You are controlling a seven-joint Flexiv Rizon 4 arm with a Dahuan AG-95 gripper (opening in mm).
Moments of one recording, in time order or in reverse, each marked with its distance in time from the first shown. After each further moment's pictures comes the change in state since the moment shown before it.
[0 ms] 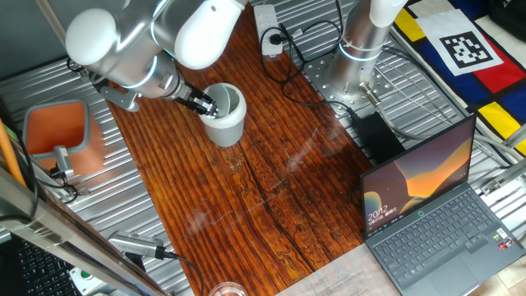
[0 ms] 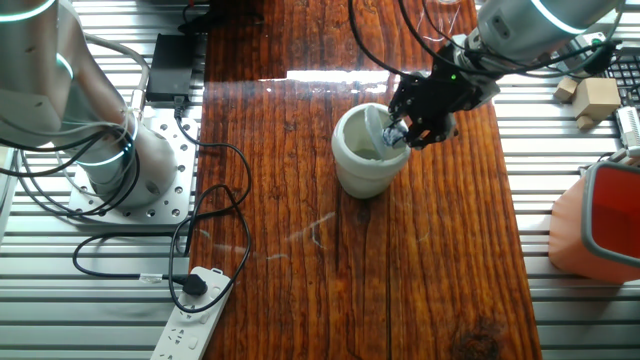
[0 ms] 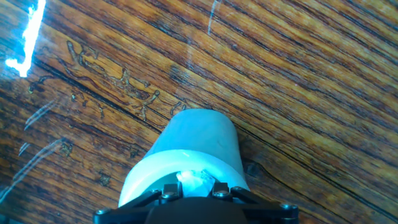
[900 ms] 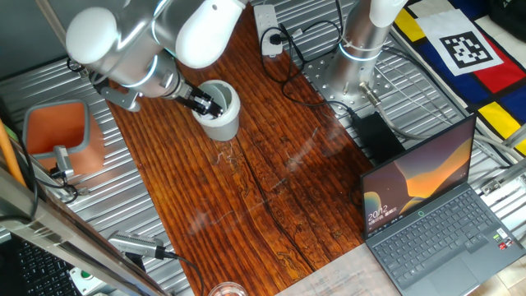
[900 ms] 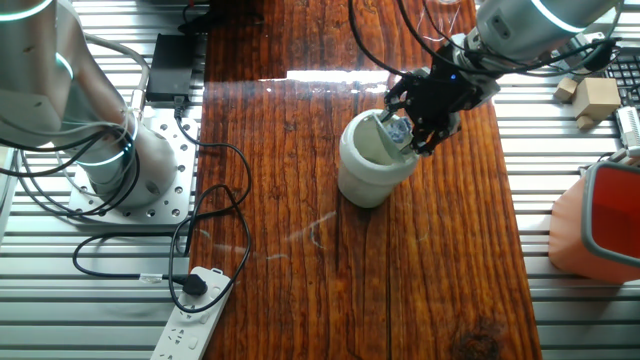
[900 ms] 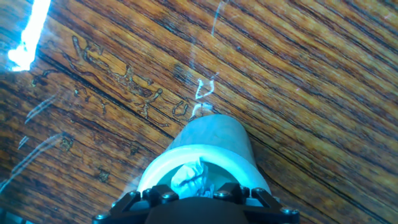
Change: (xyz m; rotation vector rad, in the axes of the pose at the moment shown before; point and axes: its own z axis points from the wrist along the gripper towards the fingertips) arm 0.003 0.000 -0.001 0.017 0.003 -0.027
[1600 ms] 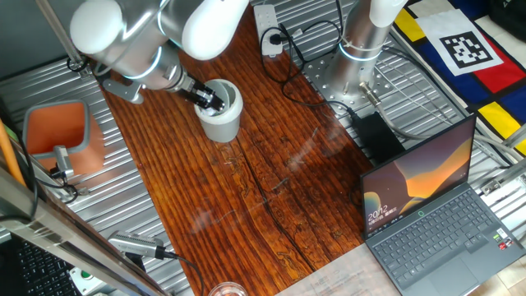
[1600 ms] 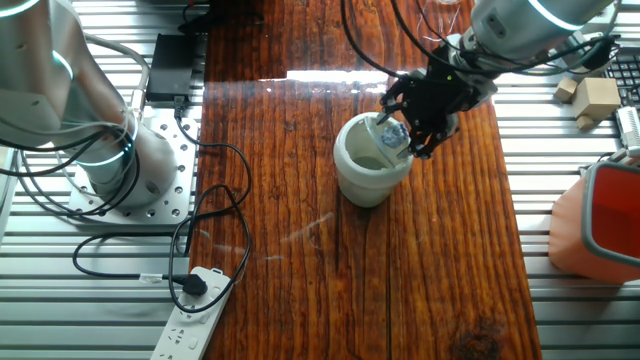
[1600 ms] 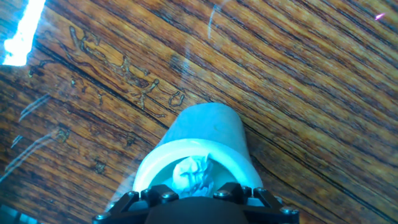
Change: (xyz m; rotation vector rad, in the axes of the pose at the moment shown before) arm 0.014 -0.002 -0.008 0.006 -0.013 -0.008
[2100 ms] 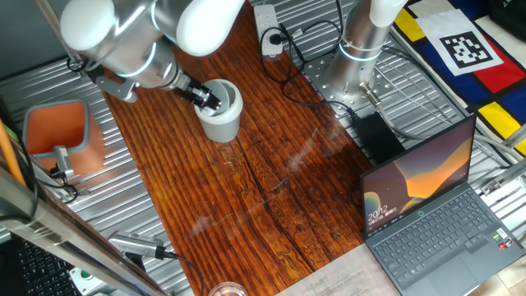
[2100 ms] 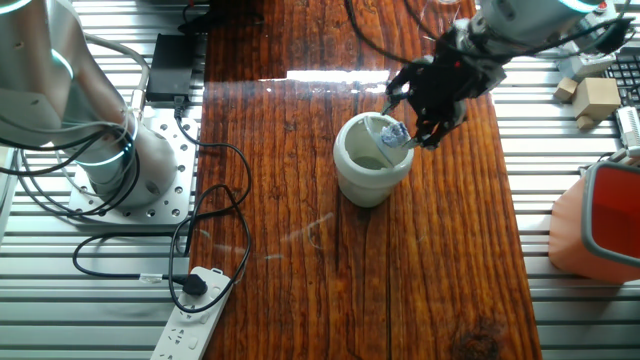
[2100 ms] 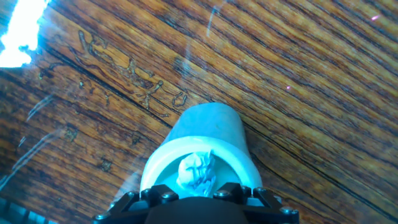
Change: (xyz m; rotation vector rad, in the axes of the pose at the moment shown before) arm -0.008 0.003 -0.022 0.004 0.007 0.033
